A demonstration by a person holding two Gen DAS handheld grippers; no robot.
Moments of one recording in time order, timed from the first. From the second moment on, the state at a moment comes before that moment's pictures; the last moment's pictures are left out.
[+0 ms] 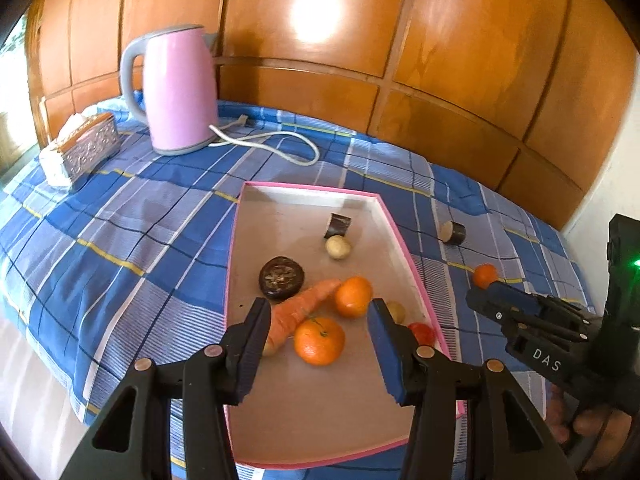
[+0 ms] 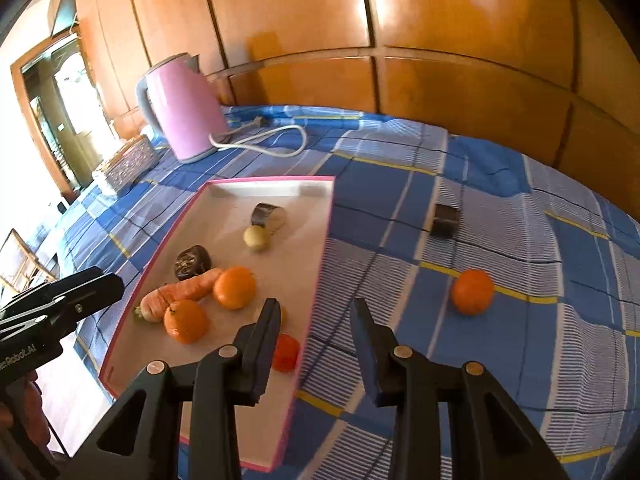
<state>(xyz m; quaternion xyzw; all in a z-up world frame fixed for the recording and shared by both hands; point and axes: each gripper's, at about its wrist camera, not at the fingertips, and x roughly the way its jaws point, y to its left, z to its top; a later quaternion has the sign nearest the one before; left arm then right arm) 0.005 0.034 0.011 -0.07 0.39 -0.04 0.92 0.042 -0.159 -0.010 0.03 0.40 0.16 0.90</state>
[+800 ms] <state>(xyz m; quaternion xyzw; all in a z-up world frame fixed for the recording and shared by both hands) 0.011 -0.028 0.009 -0.01 0.40 -0.09 0.91 0.030 -0.232 -0.022 0.07 0.40 0.07 0.91</state>
